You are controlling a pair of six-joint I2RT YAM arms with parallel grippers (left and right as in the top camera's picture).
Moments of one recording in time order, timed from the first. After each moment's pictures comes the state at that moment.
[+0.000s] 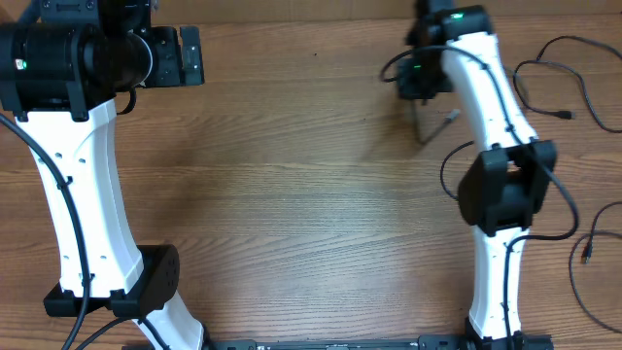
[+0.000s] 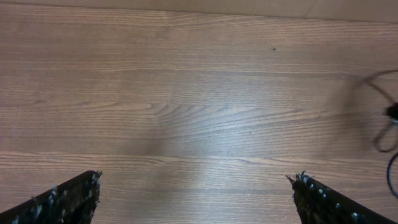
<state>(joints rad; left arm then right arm) -0.04 1.90 2.67 -1.69 0.02 -0.10 0.20 2.36 2.32 -1.33 -0.06 0.12</state>
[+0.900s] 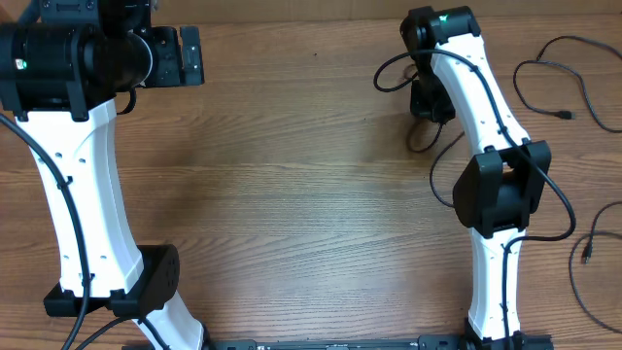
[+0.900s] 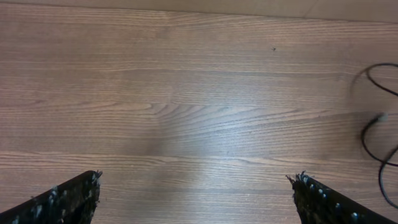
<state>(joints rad) -0.04 1.90 2.67 -1.69 0.02 -0.10 0.22 2.35 2.32 -1.64 0.37 0.41</state>
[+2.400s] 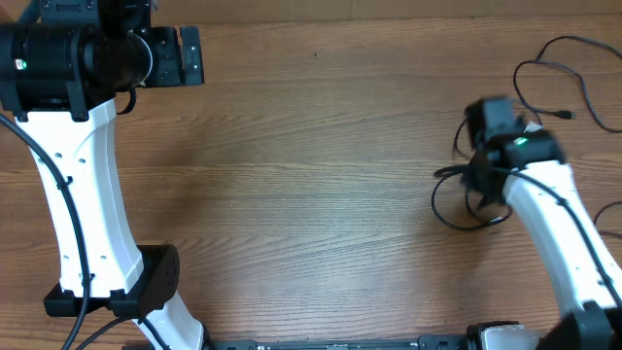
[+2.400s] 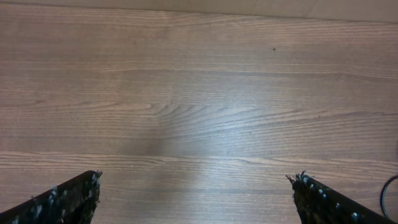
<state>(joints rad) -0.04 1.90 2.67 -1.69 0.02 -0.10 0.11 1.47 1.12 -1.10 0.43 0.70</state>
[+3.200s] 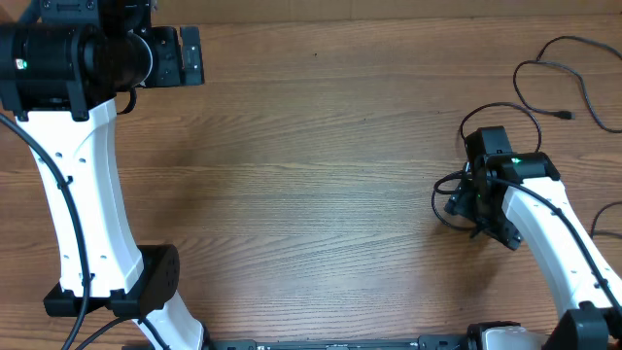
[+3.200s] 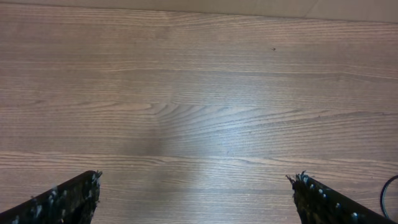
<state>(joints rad) -0.04 1.90 2.67 -1.69 0.02 -0.10 0.07 1.43 0.99 -1.15 0.23 0.72</state>
